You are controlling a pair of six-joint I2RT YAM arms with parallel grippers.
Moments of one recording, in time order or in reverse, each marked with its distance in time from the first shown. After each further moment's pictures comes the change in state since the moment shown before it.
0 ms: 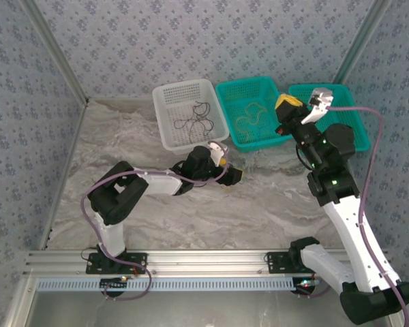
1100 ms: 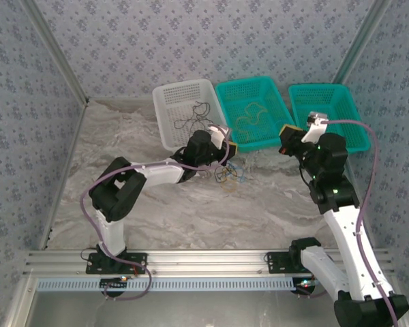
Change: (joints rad) left arm 0.051 0.029 0.171 -0.030 -0.039 0.043; right arm -0.105 -0.093 -0.140 -0.327 0.013 0.053
